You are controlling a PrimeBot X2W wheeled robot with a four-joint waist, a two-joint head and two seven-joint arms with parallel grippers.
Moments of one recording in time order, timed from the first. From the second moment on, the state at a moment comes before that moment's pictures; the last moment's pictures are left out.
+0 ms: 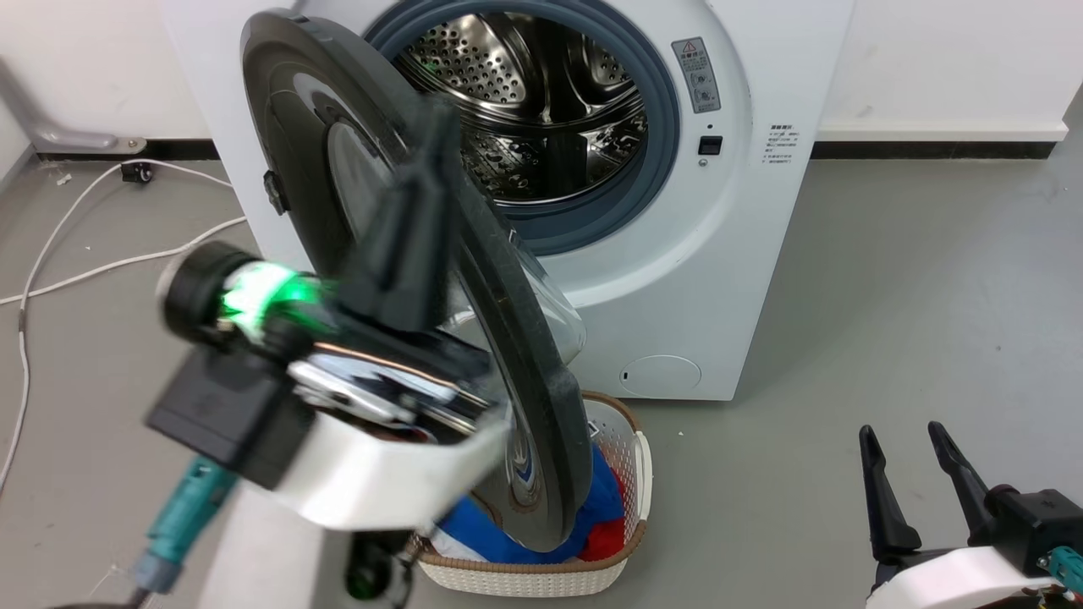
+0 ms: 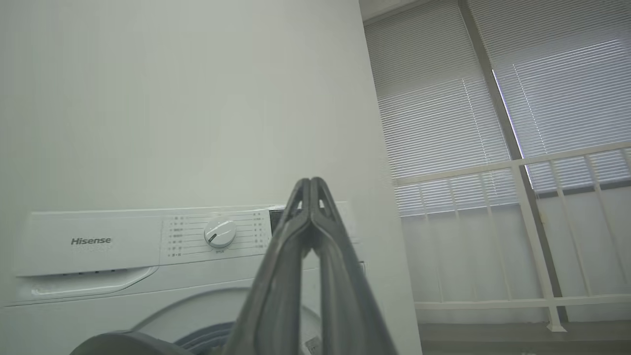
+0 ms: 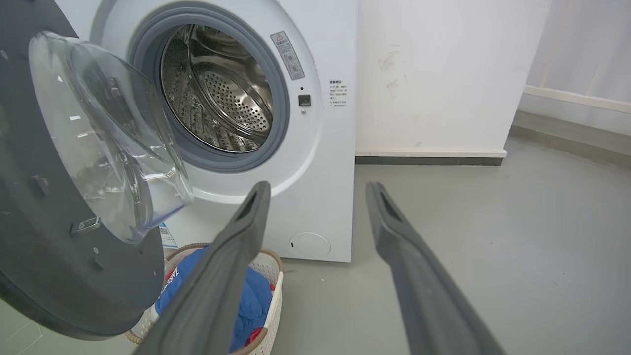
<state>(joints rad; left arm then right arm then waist) -0.36 0.07 -0.24 -0.36 -0.21 -0.11 -0.17 0.11 -0.05 -0.05 -0.06 0.11 0.13 -0.06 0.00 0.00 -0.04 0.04</state>
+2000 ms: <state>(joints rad) -0.06 0.13 -0.52 0.06 -0.45 0.08 -0.04 0.12 -0.05 -0.06 -0.03 0.13 0.13 -0.06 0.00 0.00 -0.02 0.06</state>
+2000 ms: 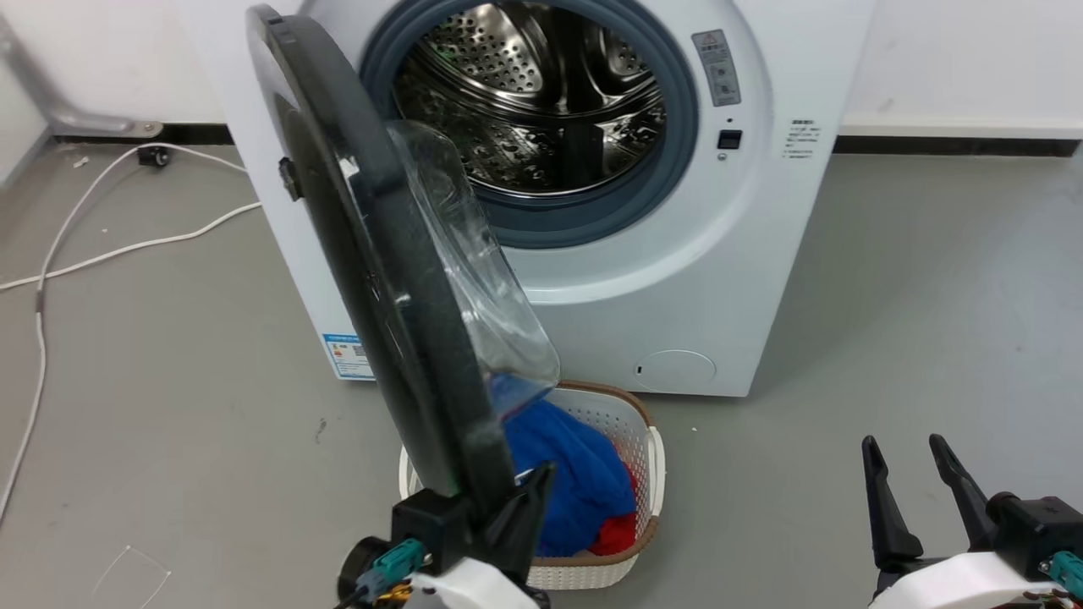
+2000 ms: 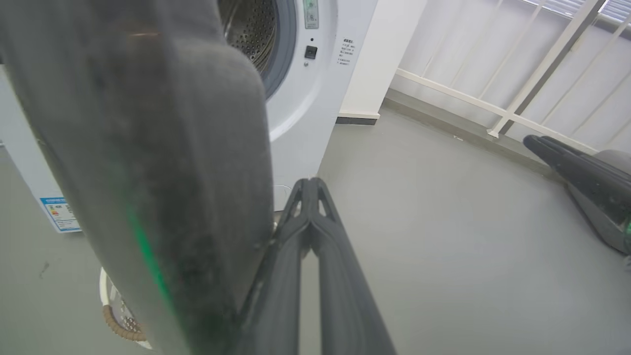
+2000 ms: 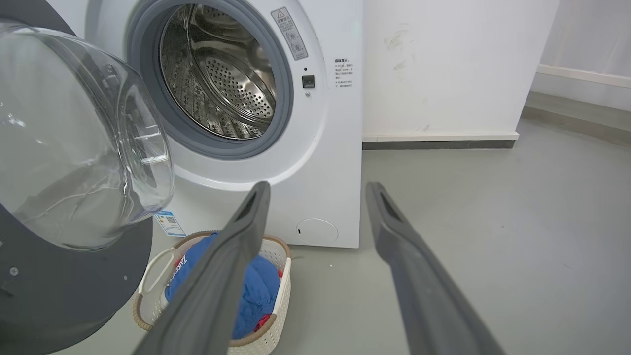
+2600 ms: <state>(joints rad) 0.05 0.22 -0.46 -0.13 -0.42 0.19 -0.01 0.12 -0.05 -0.09 -0.05 0.13 0.13 -0.05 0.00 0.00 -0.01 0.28</state>
